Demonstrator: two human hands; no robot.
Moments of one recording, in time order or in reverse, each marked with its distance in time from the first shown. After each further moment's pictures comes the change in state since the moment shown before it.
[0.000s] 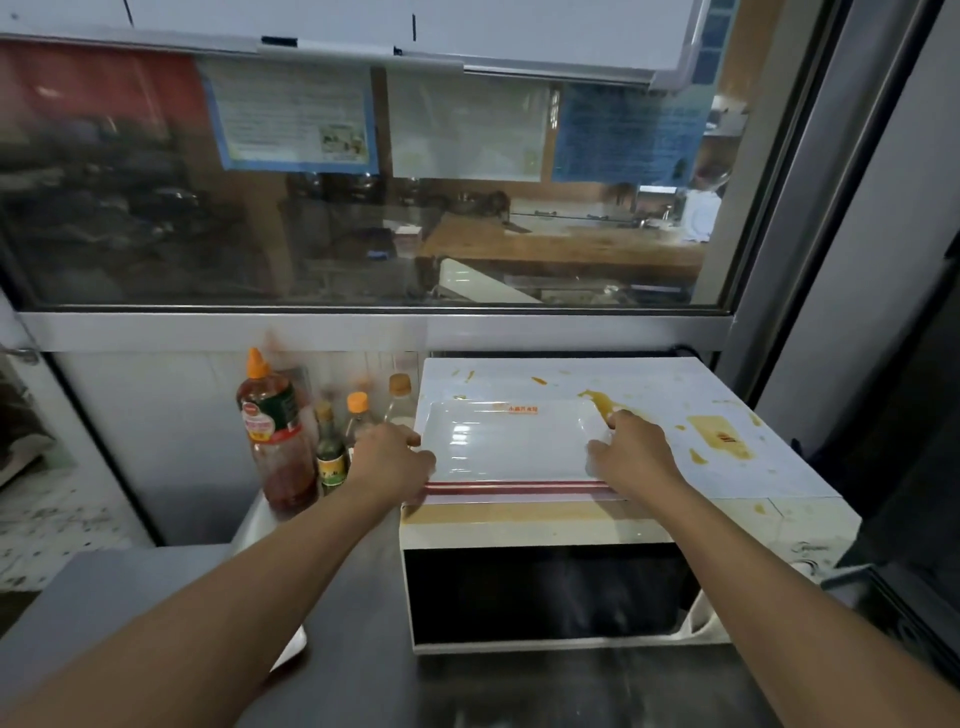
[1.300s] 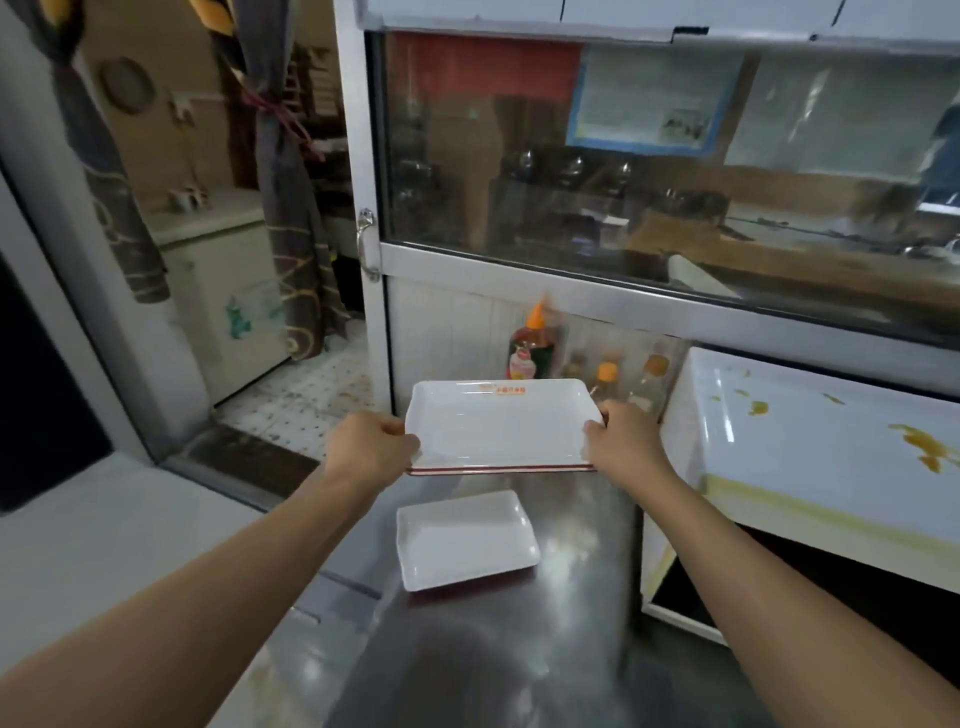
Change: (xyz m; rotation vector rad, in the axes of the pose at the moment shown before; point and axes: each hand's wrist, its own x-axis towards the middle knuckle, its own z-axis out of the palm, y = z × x) left_hand -0.102 -0.204 -0.208 -0.208 0.443 -0.325; right_hand -0.121 -0.221 0.158 0.116 -0.172 -0.457
